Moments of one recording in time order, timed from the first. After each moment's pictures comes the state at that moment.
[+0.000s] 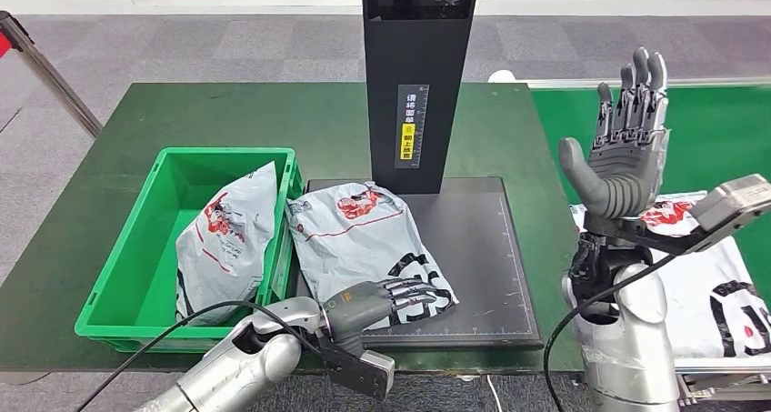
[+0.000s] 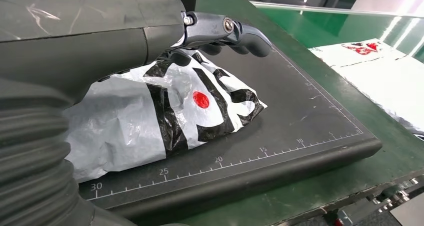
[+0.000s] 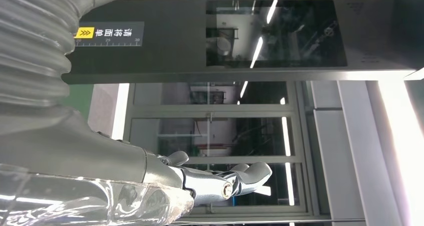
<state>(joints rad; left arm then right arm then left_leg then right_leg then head) -0.52 -0.04 -0.93 -0.90 -0.61 -0.21 -0.61 -0.26 -0.10 -0.15 -1.77 -0.25 -0.07 -0.45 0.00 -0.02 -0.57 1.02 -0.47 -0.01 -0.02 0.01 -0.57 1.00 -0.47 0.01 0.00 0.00</state>
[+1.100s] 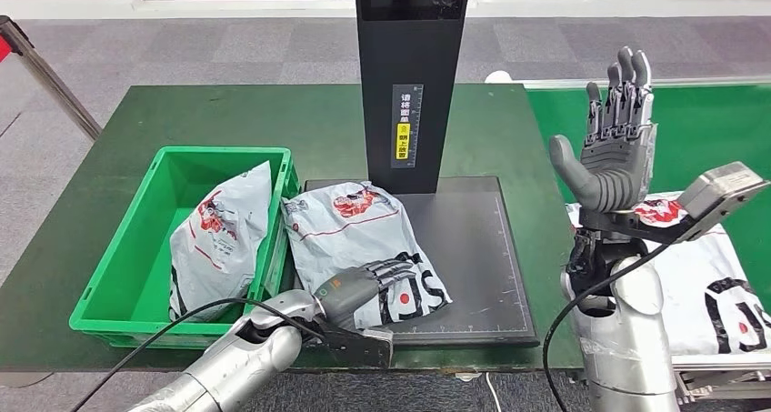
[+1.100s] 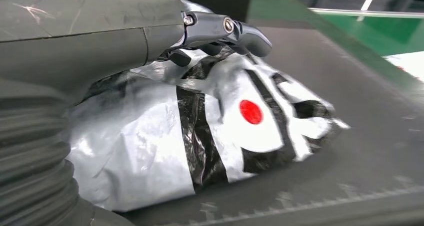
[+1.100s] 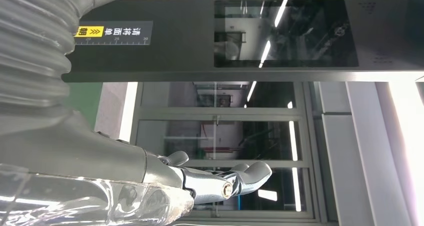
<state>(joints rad) -0.57 -0.08 -0.89 -0.65 -0.65 -0.02 -0.57 -0.28 -0.10 -0.15 -1.73 -0.24 -0.04 -0.43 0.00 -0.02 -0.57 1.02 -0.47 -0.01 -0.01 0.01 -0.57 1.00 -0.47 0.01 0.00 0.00</state>
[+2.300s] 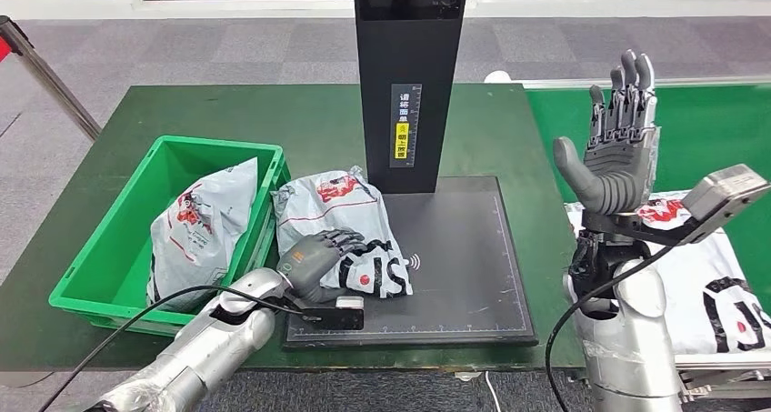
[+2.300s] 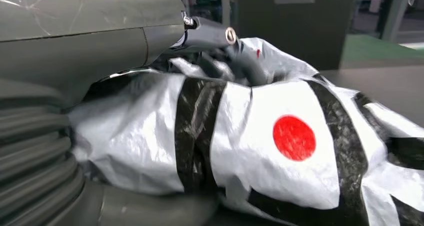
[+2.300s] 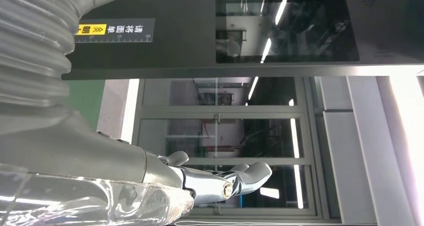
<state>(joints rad) -0.63 -0.05 -0.79 -0.52 -0.83 0.21 -0.48 -0.27 -0.11 -0.15 -1.73 -0.25 -0.05 -0.43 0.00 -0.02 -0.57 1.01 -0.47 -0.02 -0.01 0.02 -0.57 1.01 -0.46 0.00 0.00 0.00</state>
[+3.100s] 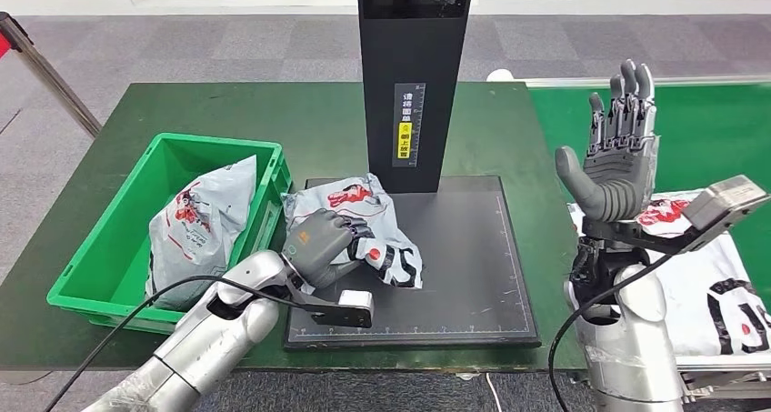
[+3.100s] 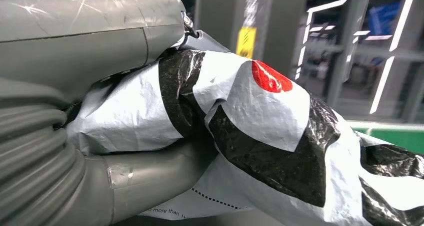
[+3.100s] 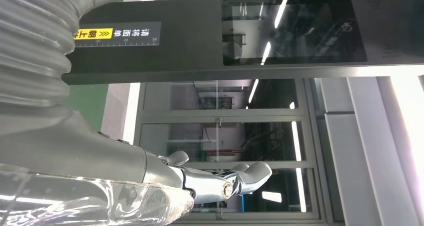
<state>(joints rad) -0.59 -0.03 -0.76 -0.89 -0.84 0.14 -0.54 -0.25 -0.12 -0.15 -1.72 -0.28 -0.04 -0.47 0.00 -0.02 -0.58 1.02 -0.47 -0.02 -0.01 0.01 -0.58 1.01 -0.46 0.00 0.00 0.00</state>
